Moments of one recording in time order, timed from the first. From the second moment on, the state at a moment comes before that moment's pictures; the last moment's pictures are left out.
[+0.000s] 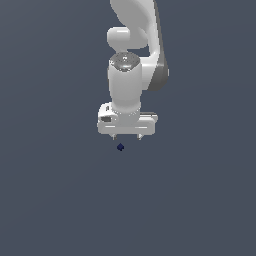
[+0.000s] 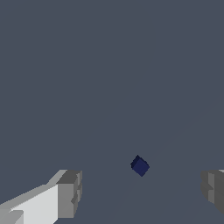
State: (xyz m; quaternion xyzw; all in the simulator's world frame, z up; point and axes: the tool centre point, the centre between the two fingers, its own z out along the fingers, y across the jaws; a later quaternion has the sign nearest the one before) arm 0.015 -0.005 0.186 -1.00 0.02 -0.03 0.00
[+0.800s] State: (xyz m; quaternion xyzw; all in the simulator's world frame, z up) arm 0.017 -0.037 0.194 -1.00 0.03 -0.05 -0.01
